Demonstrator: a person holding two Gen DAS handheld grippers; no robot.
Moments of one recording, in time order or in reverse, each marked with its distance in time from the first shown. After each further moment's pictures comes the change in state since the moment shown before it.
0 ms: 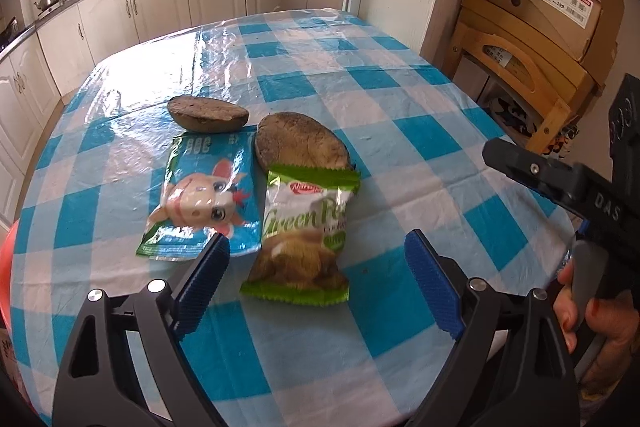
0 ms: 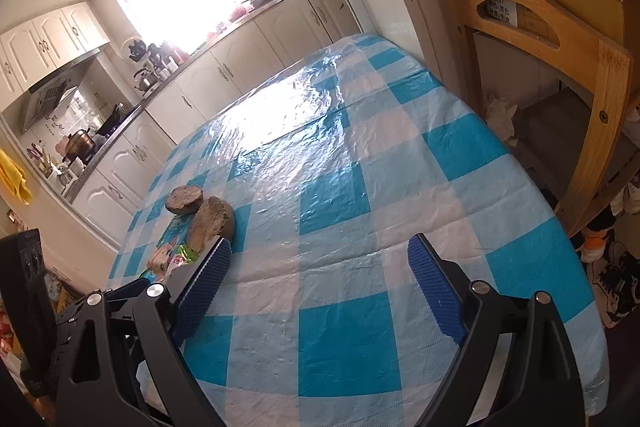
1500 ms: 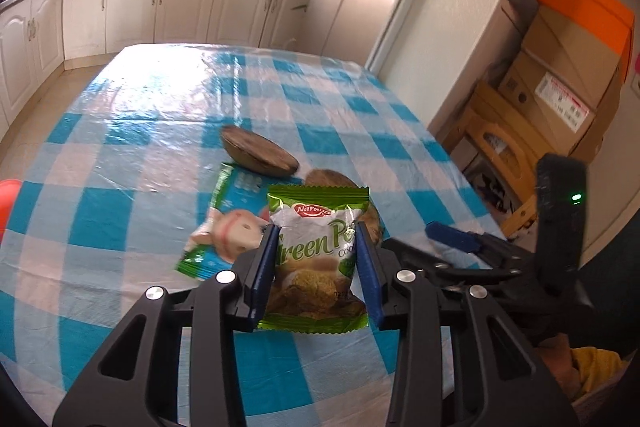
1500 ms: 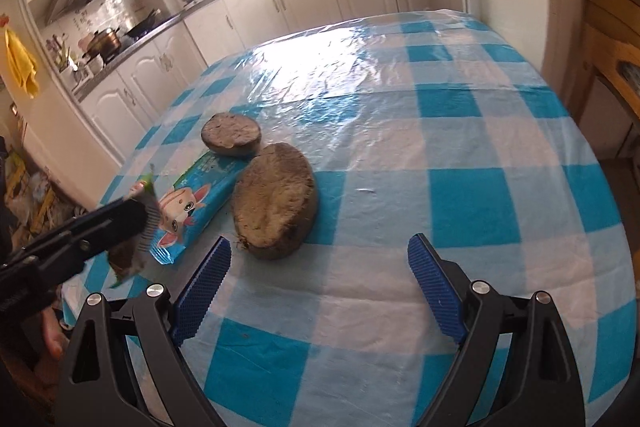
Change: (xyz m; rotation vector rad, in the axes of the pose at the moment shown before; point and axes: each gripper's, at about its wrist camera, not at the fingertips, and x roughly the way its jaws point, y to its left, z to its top) left arm -0.036 0.065 0.004 -0.232 -0.157 -0.115; right arm 0.074 0.088 0.000 -0.310 0.200 0.025
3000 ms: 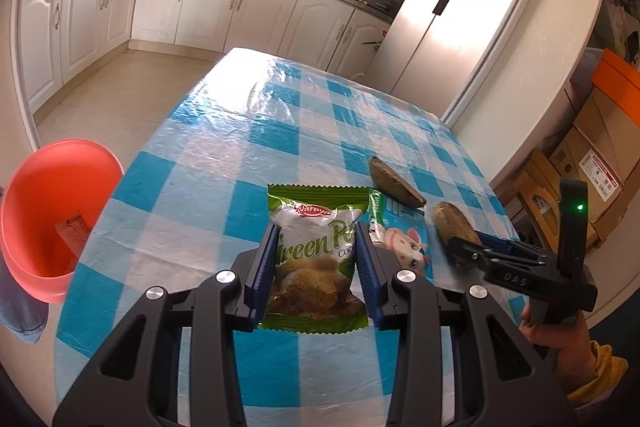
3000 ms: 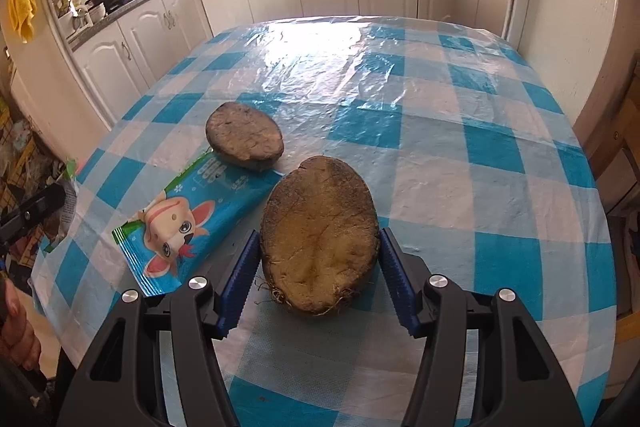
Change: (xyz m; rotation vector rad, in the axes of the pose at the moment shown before) left arm -0.047 0.107 -0.013 -0.193 -0.112 0.128; right arm 0.032 0.038 0.029 -0.154 0.060 -0.081
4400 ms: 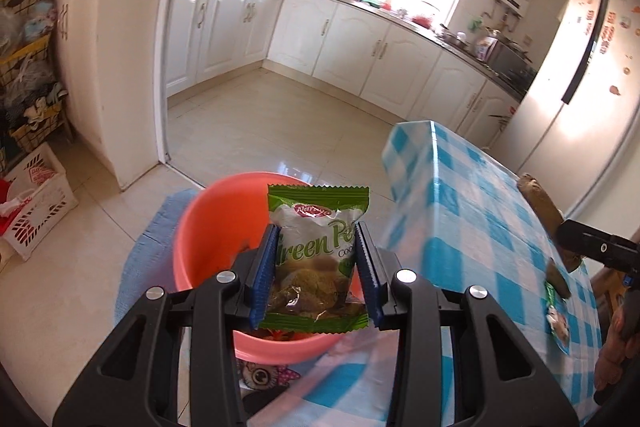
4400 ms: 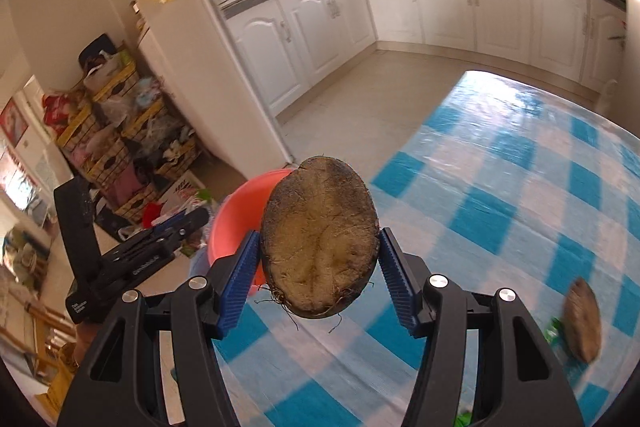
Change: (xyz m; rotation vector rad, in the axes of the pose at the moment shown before) left arm -0.068 0.194 0.025 -0.246 -0.170 0.377; right arm 0.025 0.245 0.100 -0.290 0.027 0.476
